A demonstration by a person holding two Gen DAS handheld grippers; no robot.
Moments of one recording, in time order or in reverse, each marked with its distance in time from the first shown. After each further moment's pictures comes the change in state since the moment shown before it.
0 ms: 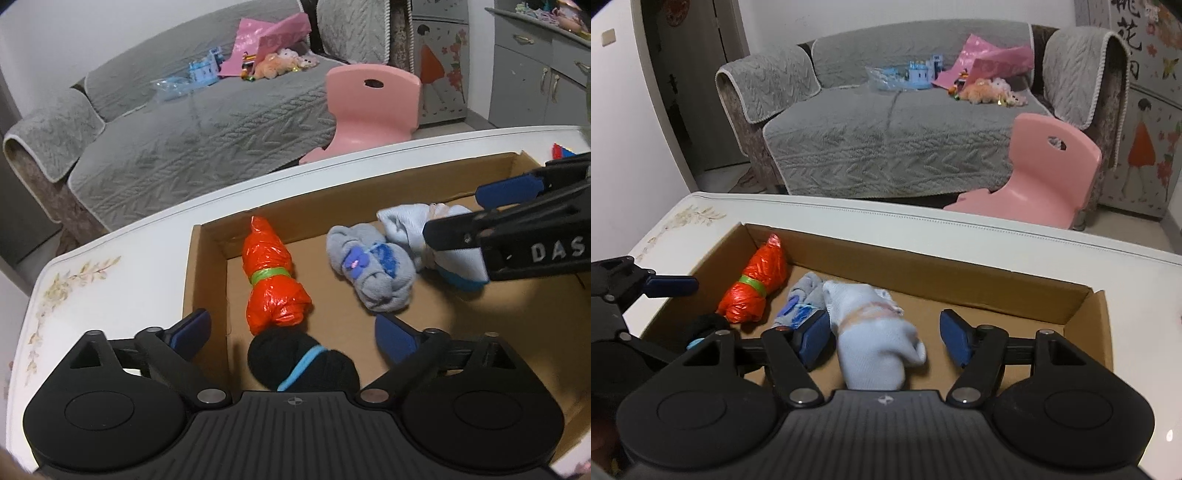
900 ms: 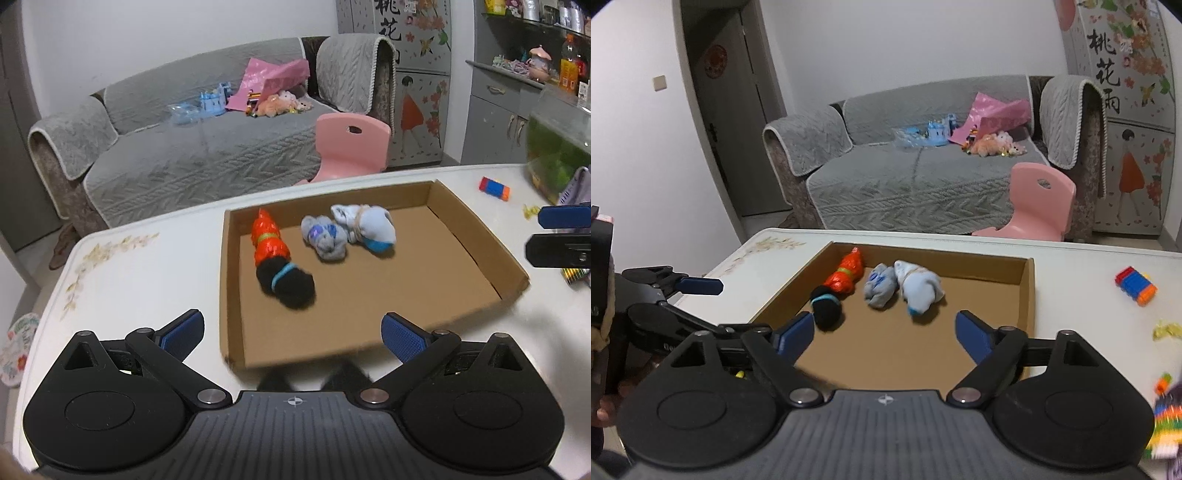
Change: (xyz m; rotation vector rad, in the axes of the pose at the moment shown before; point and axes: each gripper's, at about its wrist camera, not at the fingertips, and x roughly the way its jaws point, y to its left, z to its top) left arm -0.143 0.007 -0.069 -0.084 -0.120 -0.065; right arm -0.151 0.021 -0.062 0.007 -0.175 0.088
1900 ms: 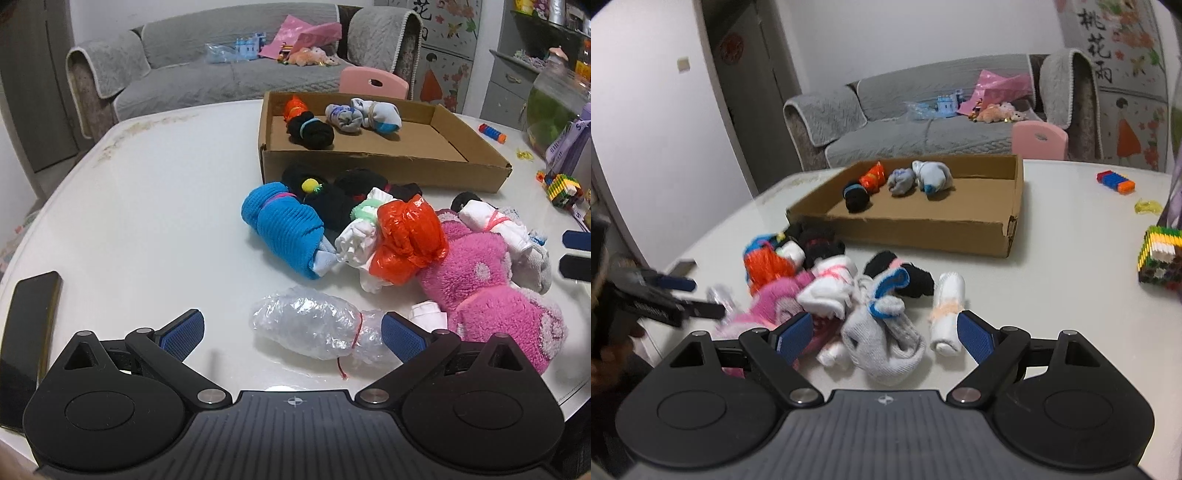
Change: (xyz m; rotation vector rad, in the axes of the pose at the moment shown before) left arm -0.056 0.007 -0.148 -0.149 0.104 0.005; right arm -0.045 0.016 -0.127 -0.020 0.036 0.024
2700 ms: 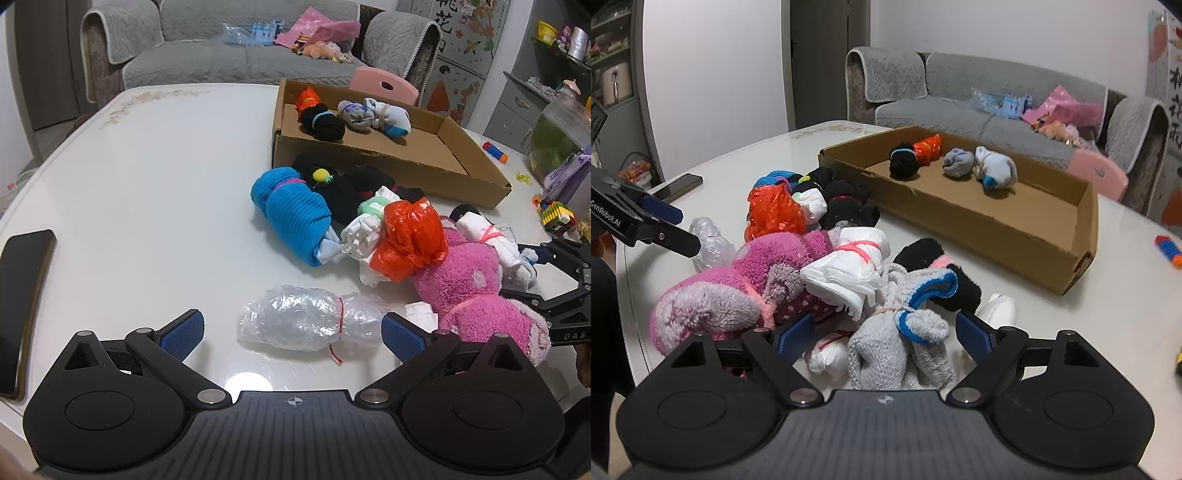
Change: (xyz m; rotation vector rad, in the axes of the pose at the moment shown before) left arm -0.001 0.015 -0.005 -0.122 0.039 -0.063; right arm 0.047 0.021 -0.001 -0.271 0.094 0.050
